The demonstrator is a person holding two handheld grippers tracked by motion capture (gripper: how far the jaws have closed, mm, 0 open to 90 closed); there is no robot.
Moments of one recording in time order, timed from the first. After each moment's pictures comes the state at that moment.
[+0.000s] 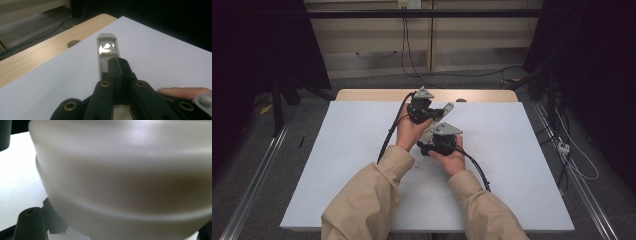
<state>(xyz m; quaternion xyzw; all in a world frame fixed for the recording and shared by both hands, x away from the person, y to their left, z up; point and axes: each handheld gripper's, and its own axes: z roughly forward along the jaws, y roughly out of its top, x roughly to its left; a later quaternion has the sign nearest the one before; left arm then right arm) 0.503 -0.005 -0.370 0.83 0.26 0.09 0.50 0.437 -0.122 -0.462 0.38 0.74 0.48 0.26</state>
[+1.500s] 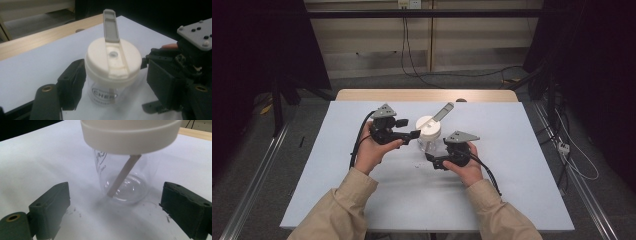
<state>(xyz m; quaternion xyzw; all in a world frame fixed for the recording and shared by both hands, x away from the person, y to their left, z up) 0.439 0.097 -0.374 0.80 0.28 0.08 0.52 0.392 -0.158 -0.452 0.40 0.76 0.48 0.18</state>
